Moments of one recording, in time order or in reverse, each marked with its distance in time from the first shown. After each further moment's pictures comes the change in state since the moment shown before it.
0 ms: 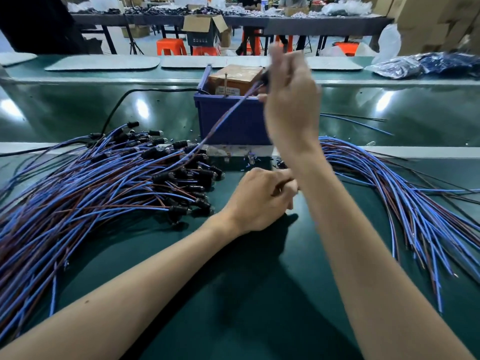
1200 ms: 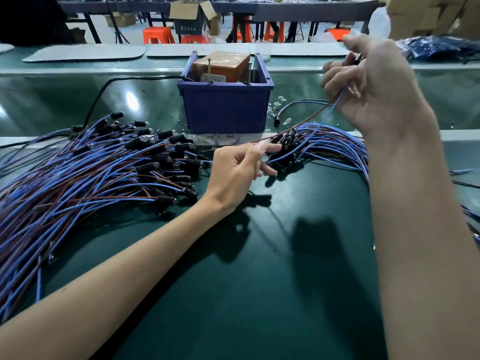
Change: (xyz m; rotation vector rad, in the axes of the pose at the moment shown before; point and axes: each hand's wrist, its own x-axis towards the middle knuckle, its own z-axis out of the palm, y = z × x) left_hand 0.004 0.005 -0.005 -0.369 0.278 -0.154; right_hand 0.040 0.013 -0.097 0.859 0.049 0.788
